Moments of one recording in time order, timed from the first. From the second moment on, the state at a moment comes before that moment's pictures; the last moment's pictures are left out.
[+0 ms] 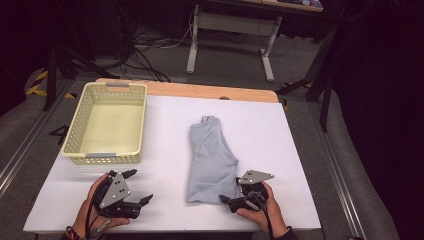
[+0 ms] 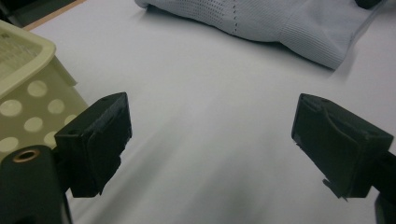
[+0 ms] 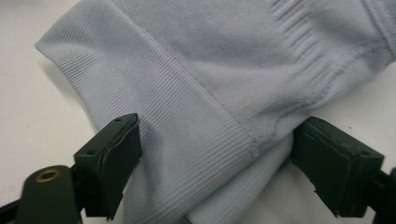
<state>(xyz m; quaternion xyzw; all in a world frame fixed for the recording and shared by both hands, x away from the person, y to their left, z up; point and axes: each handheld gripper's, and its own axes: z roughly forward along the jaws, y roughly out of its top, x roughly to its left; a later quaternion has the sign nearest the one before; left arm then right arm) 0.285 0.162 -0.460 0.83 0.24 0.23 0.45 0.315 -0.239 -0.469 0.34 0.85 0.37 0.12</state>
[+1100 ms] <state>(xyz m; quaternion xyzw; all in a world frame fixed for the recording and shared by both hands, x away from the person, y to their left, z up) 0.358 0.045 -0.447 0.82 0.31 0.13 0.46 0.312 -0.226 -0.468 0.32 0.85 0.41 0.09</state>
